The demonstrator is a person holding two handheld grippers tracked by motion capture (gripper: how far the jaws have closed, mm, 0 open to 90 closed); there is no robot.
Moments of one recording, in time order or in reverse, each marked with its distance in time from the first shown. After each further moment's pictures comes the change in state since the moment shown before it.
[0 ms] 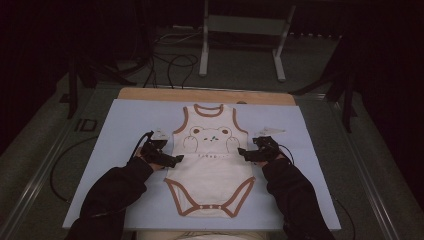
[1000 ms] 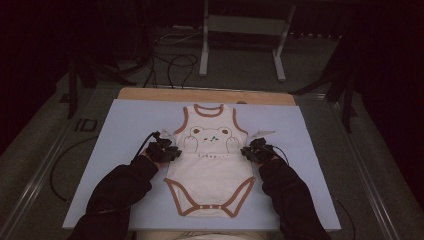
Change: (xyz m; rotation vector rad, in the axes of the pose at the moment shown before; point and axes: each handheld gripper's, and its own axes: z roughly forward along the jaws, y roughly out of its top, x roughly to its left) left arm -0.005 0.007 0.016 0.086 0.030 -0.015; right arm 0.005 -0.007 0.019 0.136 -0.032 -0.030
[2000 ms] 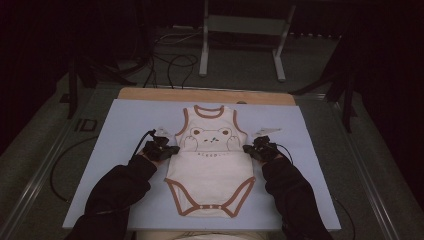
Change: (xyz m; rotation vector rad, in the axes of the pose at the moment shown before) left arm 0.000 0.002 -0.016 -0.052 -0.044 -0.022; right arm 0.001 0.009 -0.023 -0.046 0.035 -0.005
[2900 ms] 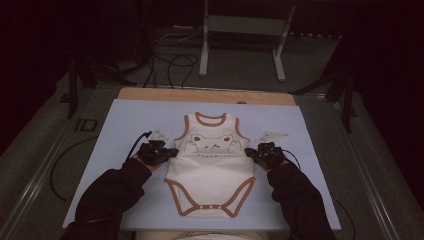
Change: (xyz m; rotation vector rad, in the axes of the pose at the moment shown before) left arm -0.018 0.000 -0.037 -0.033 -0.037 0.047; right arm 0.024 0.000 -0.041 -0.047 0.007 -0.069
